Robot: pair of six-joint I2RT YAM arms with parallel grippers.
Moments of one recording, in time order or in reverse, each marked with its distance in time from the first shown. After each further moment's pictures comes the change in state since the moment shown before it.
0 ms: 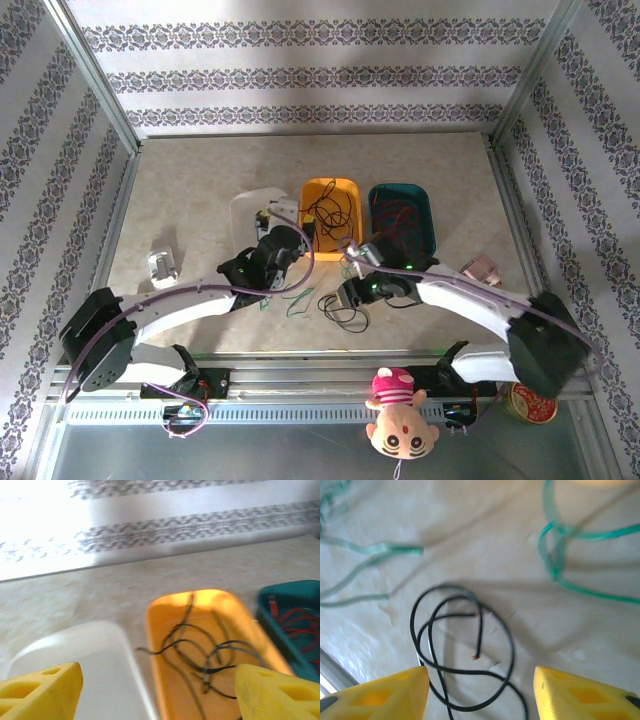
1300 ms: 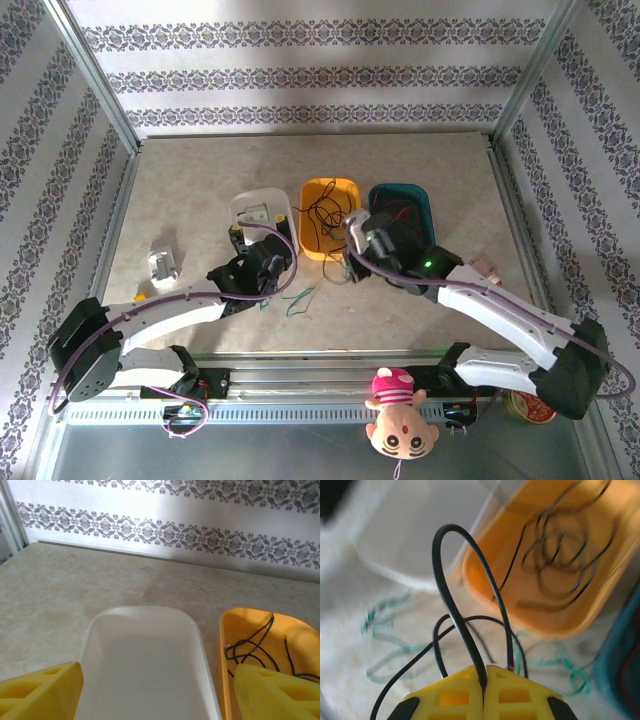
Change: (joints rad) left arm 0.000 -0.082 -0.048 -0.145 -0.238 -0.285; right arm 0.021 -0.195 0.244 0.002 0.276 -0.079
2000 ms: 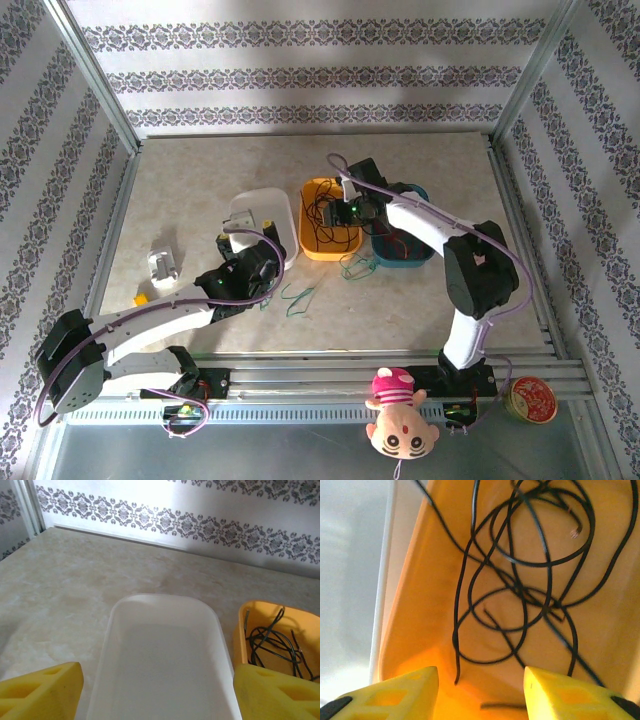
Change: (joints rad) left arm 0.006 -0.081 -0.032 -0.127 0.015 -0.082; right arm -0.272 0.649 0.338 0.023 -0.312 0.126
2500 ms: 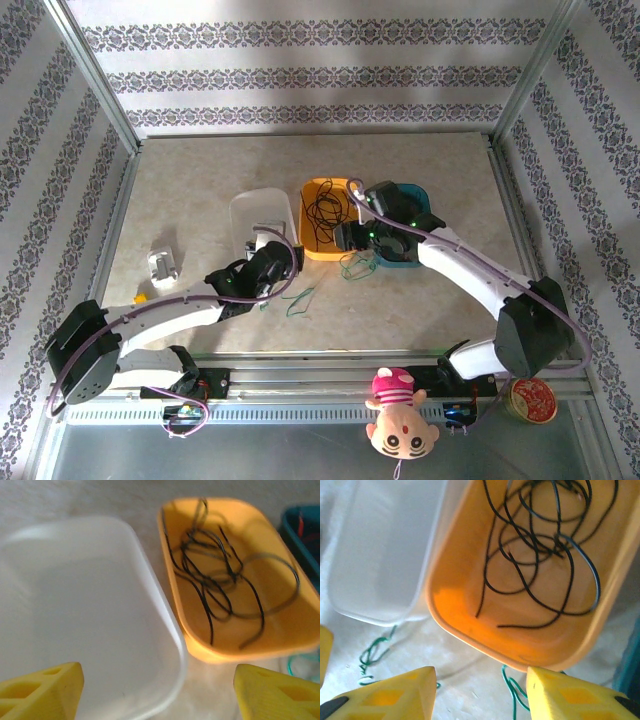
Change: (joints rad) left arm 0.000 0.067 -0.025 -0.009 0.456 0.119; right arm 0.065 -0.373 -0.278 -0.006 0.068 -0.010
